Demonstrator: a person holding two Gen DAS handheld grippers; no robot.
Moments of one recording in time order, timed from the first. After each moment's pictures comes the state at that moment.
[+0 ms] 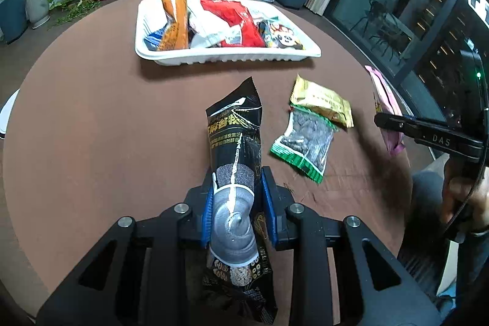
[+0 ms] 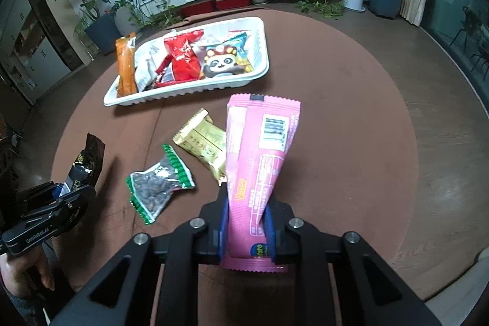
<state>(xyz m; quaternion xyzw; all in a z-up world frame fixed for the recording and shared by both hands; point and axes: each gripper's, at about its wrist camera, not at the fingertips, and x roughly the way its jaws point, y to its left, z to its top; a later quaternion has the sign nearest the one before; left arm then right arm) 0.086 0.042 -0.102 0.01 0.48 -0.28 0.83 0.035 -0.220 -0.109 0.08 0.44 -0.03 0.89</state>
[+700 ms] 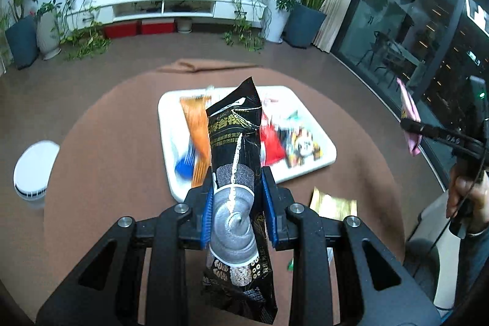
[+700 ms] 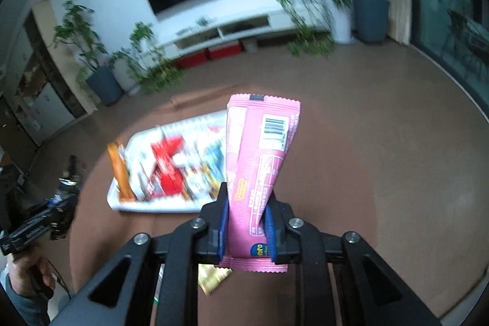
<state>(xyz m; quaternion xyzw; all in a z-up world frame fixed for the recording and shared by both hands) 0.187 0.044 -0.001 0.00 0.40 -0.26 0.88 0.100 -0.278 -0.008 0.11 0.34 -0.03 0.93</state>
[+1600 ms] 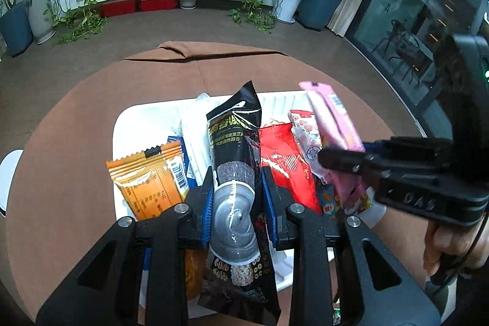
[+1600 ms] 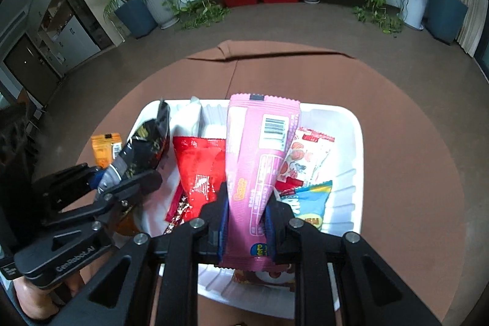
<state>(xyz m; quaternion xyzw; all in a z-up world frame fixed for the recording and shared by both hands) 0.323 -0.033 -0.068 0.00 0.46 -0.24 0.86 0.296 -0.187 -0.084 0.05 0.48 0.07 0.88</state>
